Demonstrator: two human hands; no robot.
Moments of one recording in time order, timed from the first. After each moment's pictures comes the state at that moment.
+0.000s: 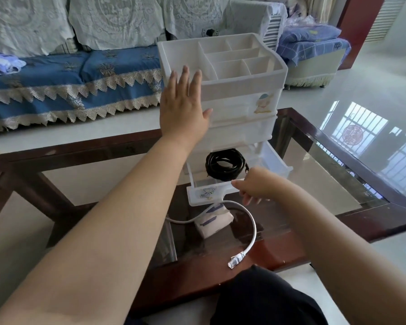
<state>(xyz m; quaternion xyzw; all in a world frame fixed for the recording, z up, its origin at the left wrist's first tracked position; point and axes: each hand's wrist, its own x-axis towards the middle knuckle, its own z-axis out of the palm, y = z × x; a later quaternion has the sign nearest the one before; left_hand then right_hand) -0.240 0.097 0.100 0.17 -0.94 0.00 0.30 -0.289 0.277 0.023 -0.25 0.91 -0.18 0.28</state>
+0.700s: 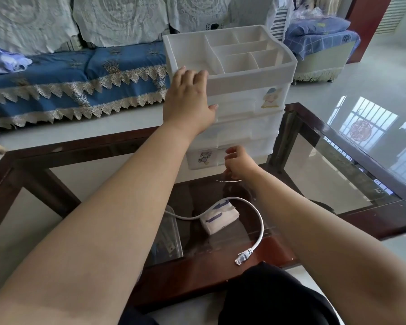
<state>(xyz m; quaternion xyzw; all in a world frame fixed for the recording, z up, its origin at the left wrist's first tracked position) -0.242 0.094 0.117 0.14 -0.95 -0.01 0.27 -0.314 0.214 -0.016 -0.13 0.81 -0.52 0.26</state>
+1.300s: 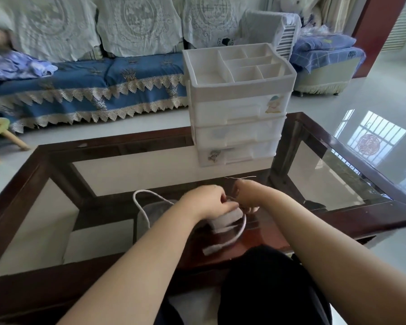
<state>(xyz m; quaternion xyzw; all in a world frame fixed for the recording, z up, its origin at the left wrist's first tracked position) -0.127 0.170 0.033 0.17 -0.96 -0.20 -0.14 -0.249 0.262 -0.010 -0.31 0.89 -0.12 0.30</state>
